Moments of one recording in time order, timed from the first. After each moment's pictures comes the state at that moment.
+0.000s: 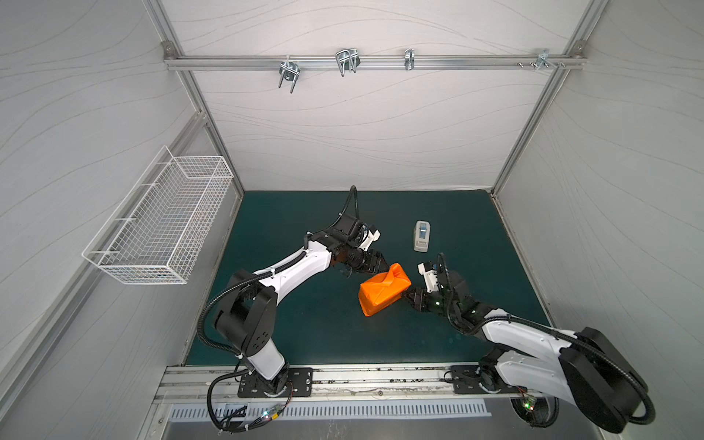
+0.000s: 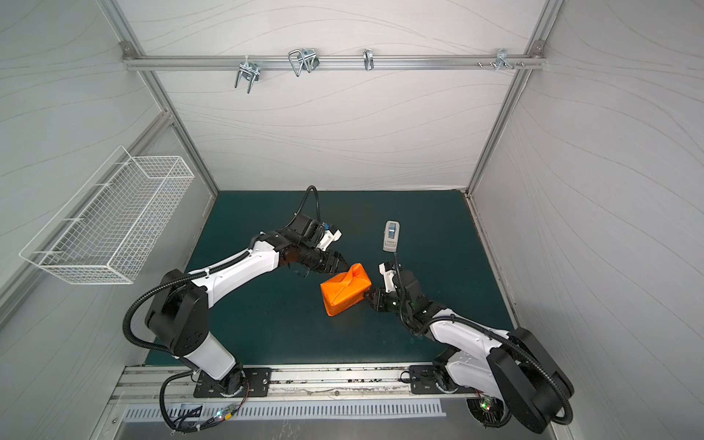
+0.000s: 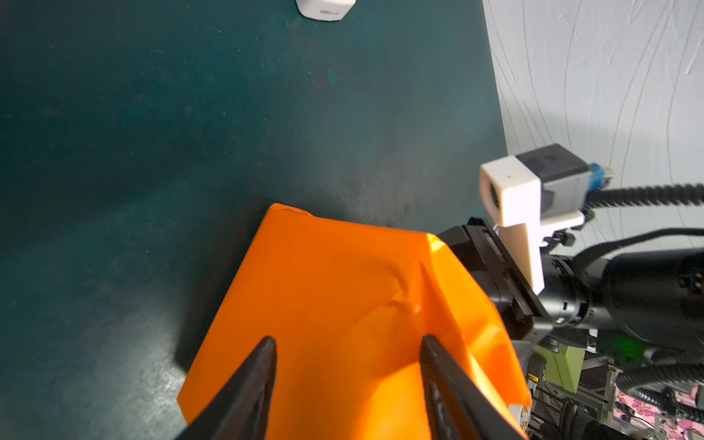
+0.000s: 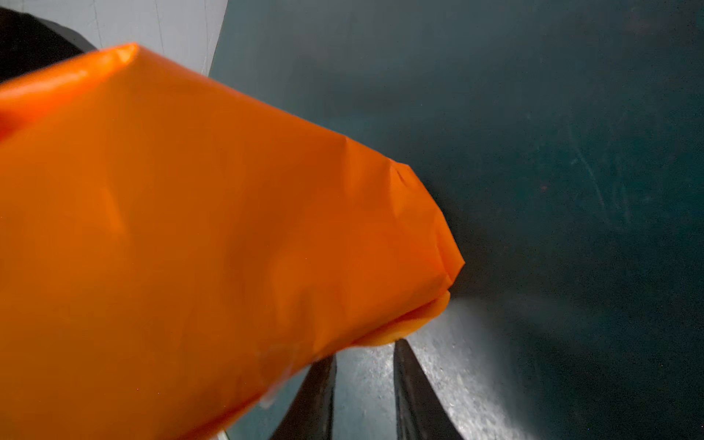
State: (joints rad) left arm -0.57 1.63 1.20 -0.58 0.59 -0.38; right arm 0.66 1.13 0.31 0.21 -0.32 0.67
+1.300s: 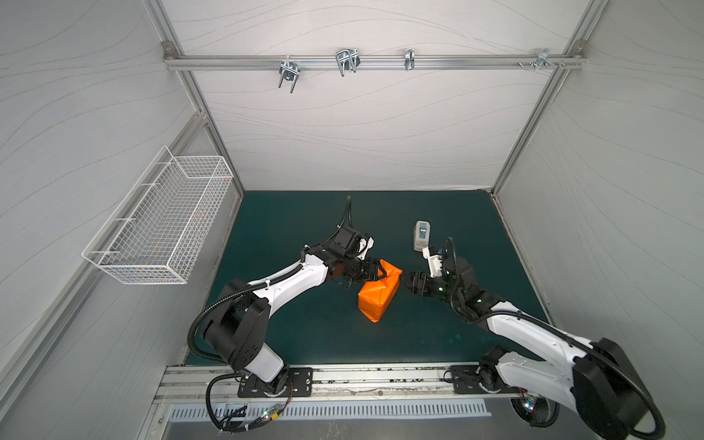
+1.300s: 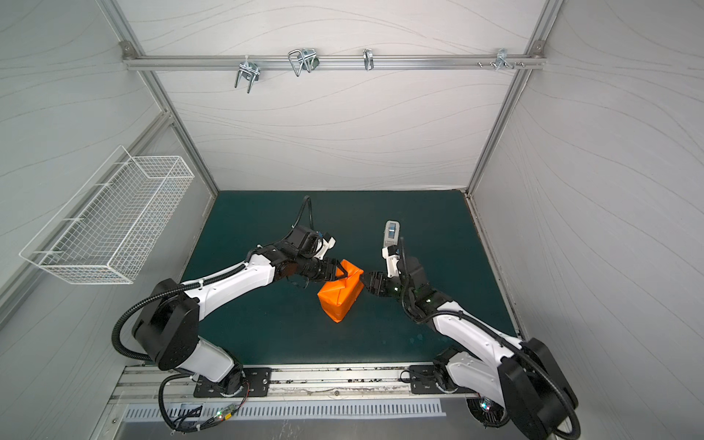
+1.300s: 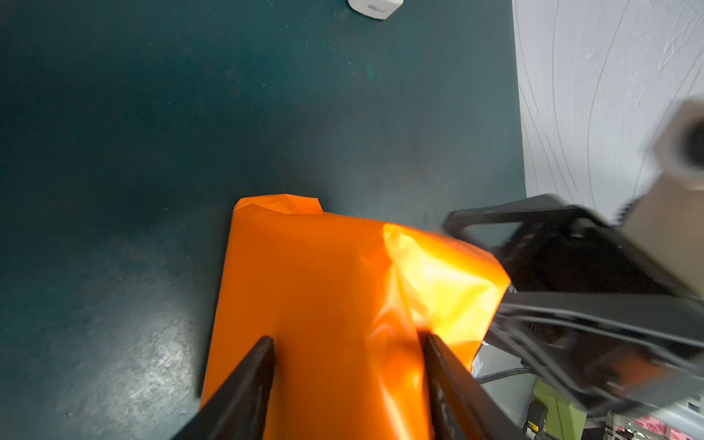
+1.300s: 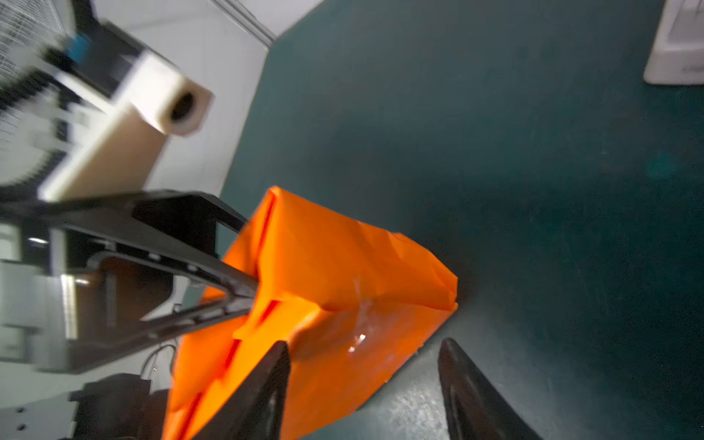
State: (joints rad) left arm -0.61 1.54 1.03 -0.43 0.47 -0.56; right arm 0.60 1.03 0.46 0.08 -0.34 0.65
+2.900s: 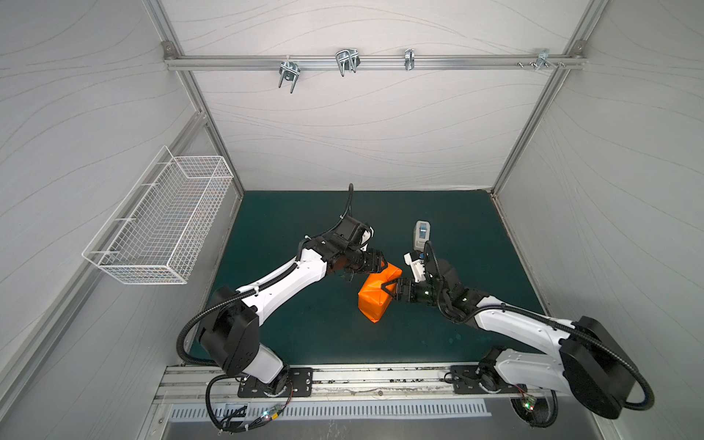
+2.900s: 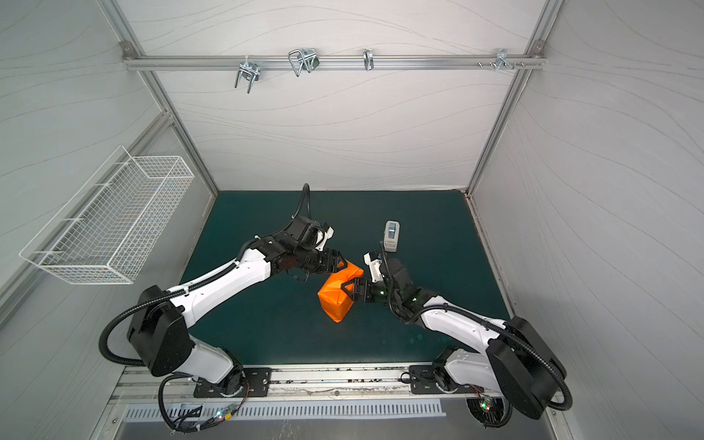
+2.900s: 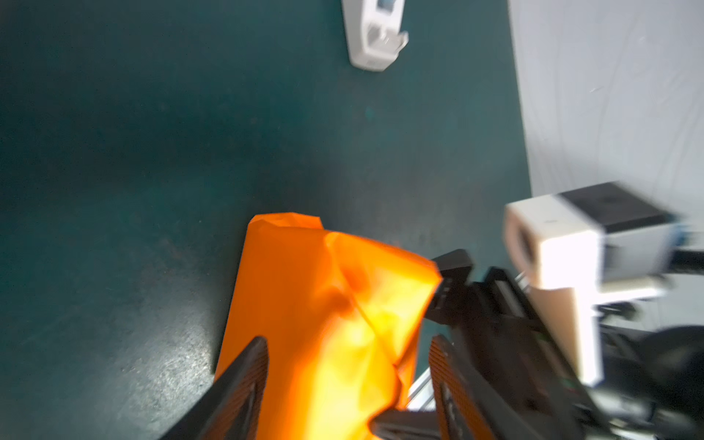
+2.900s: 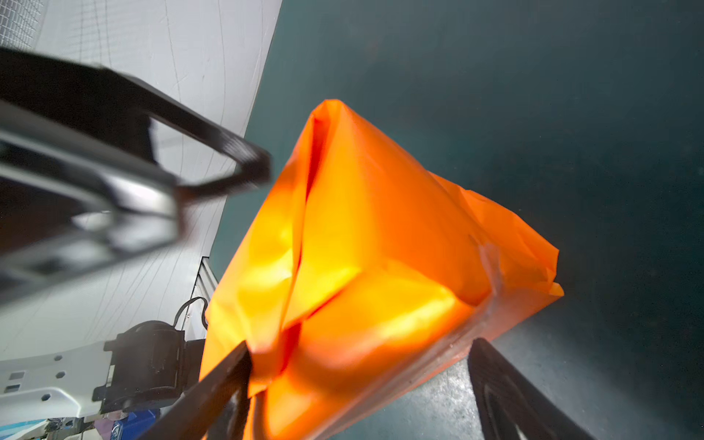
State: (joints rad) left arm -0.65 1.48 1.20 -0.61 0.33 -0.57; right arm 0.74 1.19 0.49 0.14 -0.35 0.70
